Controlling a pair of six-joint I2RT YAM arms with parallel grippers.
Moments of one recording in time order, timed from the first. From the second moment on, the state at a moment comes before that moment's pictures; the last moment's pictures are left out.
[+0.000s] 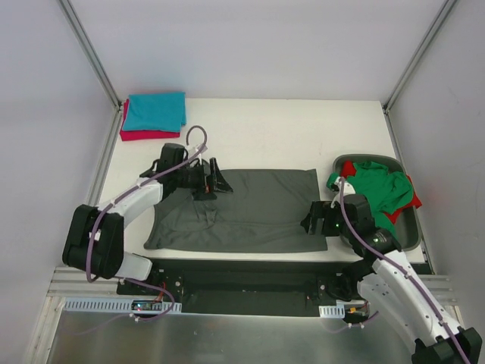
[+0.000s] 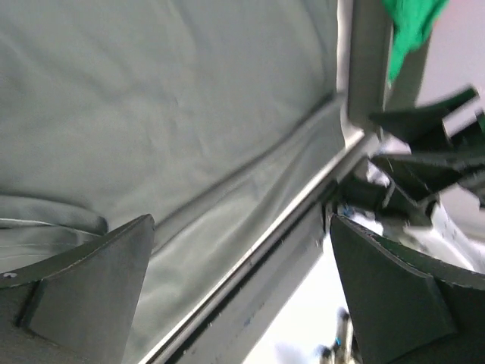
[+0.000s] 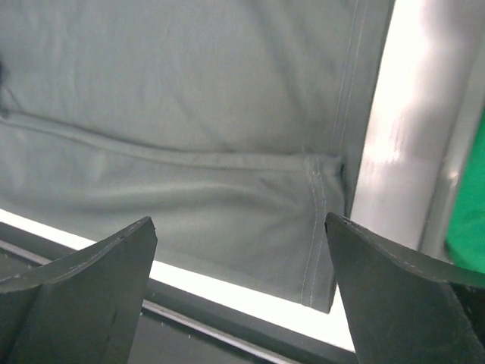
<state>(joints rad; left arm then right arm) -0.28 1.43 0.73 -0.14 0.81 -0.63 0.40 0.60 0.43 -0.61 -0.13 0.39</state>
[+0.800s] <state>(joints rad) 0.04 1.79 1.24 -0.47 0.25 -0.42 0.40 0.45 0.42 -0.52 0.12 0.34</state>
